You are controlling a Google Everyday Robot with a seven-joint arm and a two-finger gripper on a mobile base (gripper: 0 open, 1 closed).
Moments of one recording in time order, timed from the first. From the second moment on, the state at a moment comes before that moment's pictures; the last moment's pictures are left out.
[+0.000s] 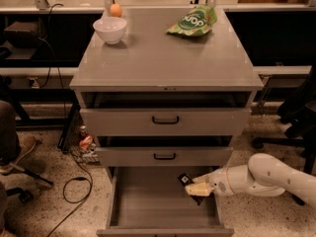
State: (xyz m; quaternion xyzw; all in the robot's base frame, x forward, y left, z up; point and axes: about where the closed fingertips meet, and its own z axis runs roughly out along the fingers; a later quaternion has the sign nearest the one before) arm 0.475 -0.137 0.480 -0.31 0.84 0.38 0.23
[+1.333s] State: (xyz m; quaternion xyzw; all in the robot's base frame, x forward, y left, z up) arm 0.497 -0.125 0.283 -0.22 0.88 0.34 0.24
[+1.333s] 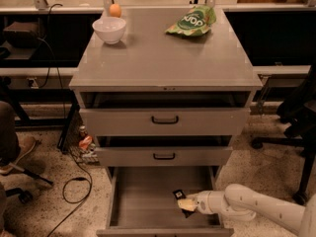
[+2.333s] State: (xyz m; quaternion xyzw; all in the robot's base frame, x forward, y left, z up) arm 0.532 -0.106 0.218 -0.20 0.89 0.32 0.24
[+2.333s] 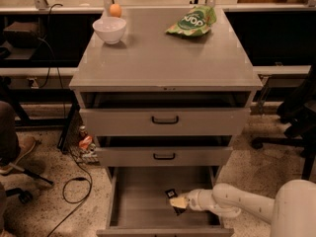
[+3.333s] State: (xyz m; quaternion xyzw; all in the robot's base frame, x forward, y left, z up) arm 0.564 -0.161 0.267 -0.18 0.89 0.29 0.32
